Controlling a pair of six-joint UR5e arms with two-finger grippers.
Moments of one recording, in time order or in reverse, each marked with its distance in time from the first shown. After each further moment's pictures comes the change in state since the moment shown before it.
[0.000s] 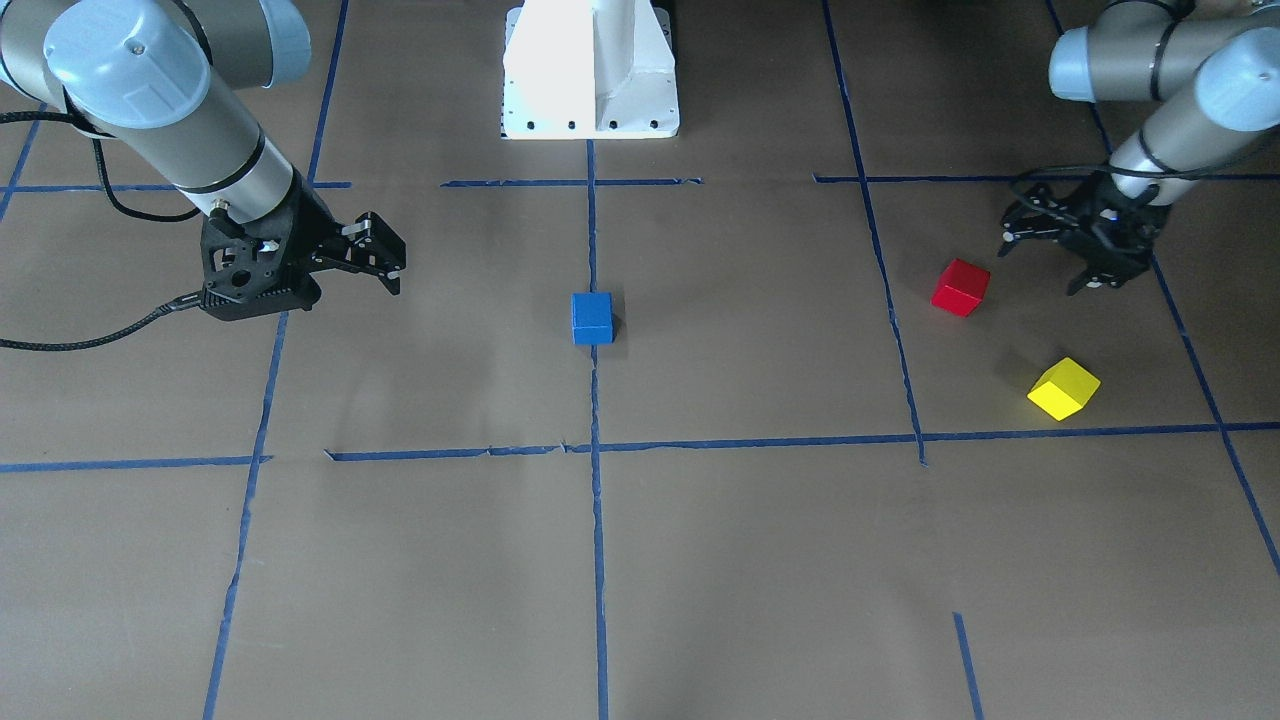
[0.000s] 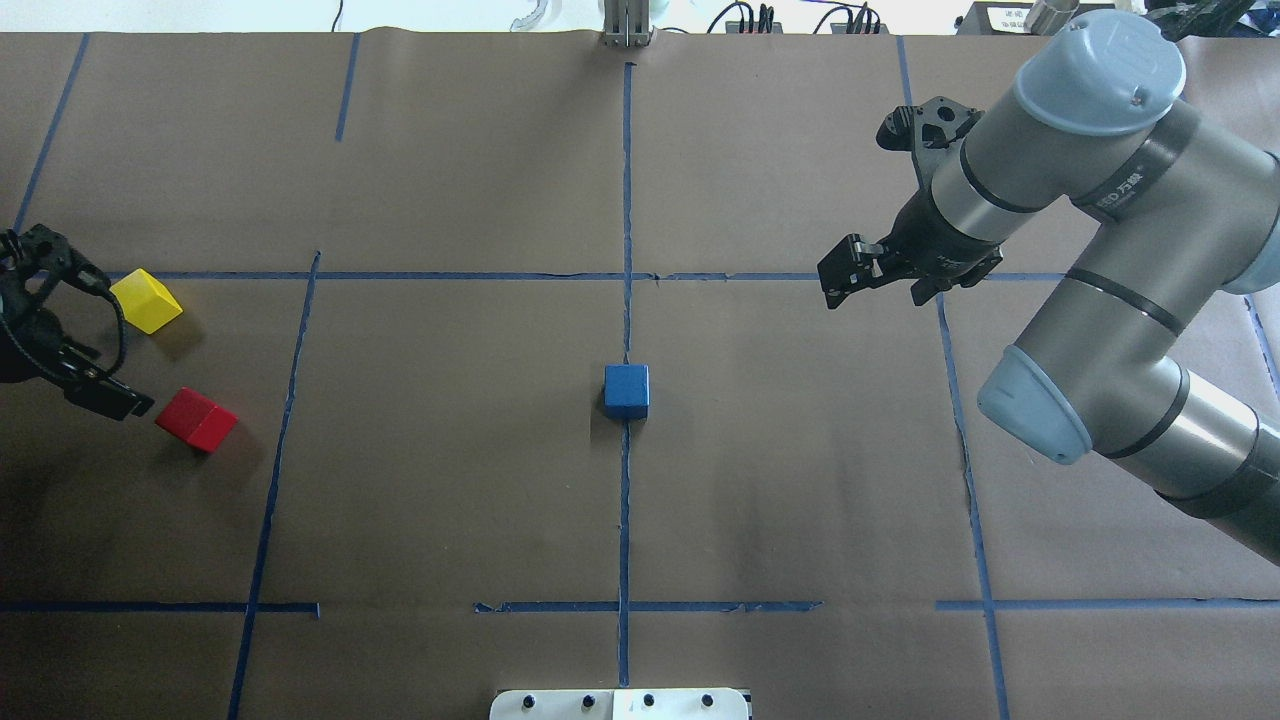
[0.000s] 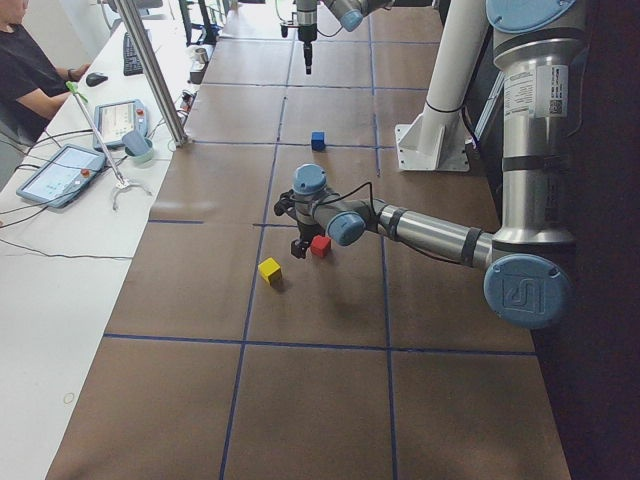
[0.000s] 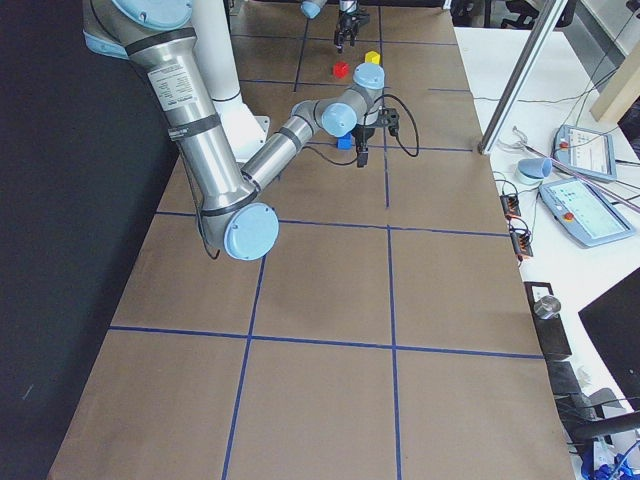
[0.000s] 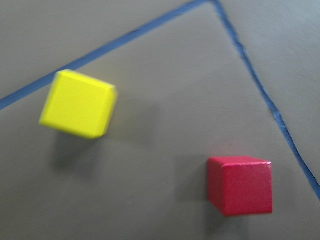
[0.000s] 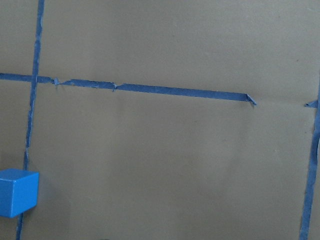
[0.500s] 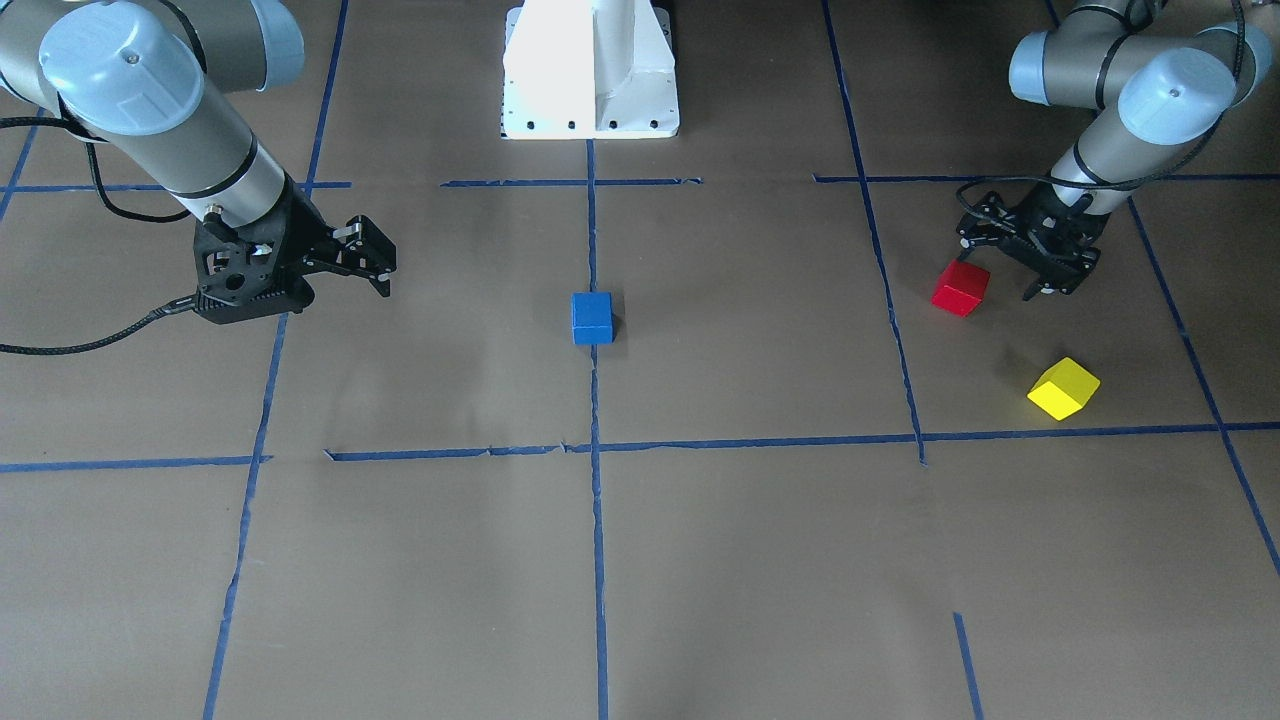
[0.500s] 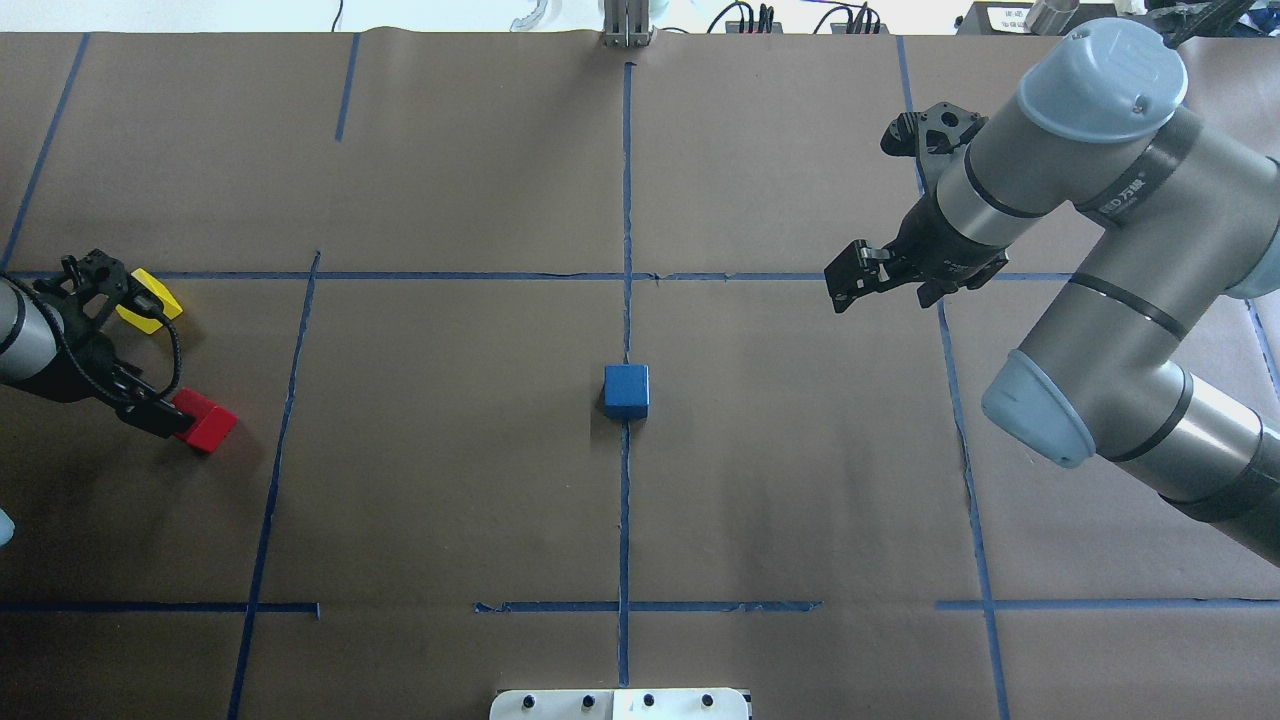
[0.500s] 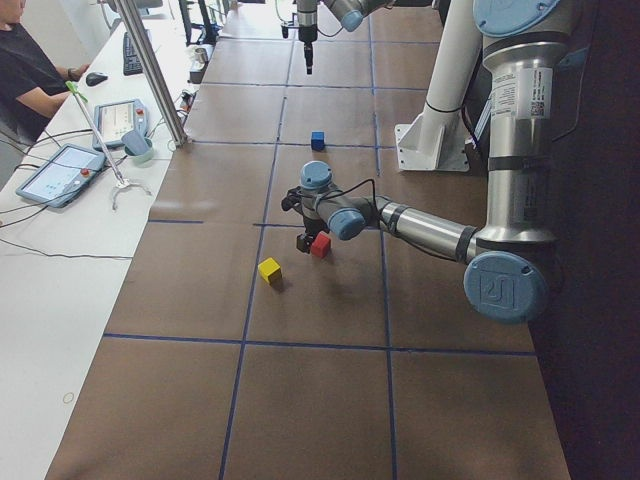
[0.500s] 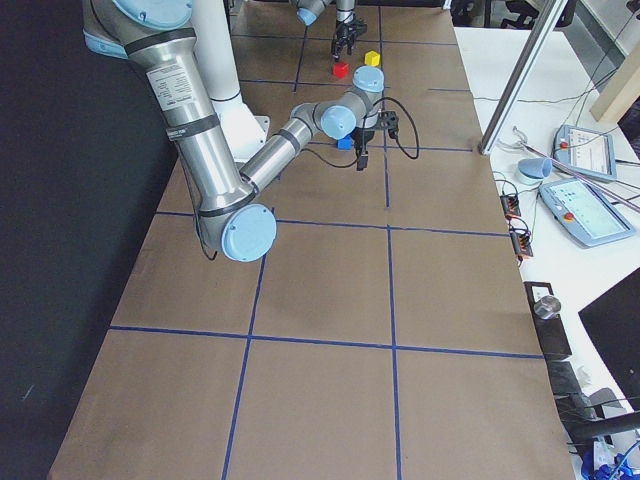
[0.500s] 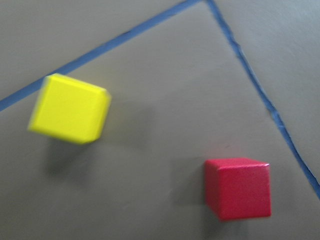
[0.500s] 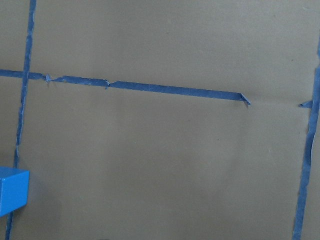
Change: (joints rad) left arm 0.075 -0.029 0.010 -0.010 0.031 -0.101; right arm -0.002 -0.007 -0.002 0.001 -0.008 -0.011
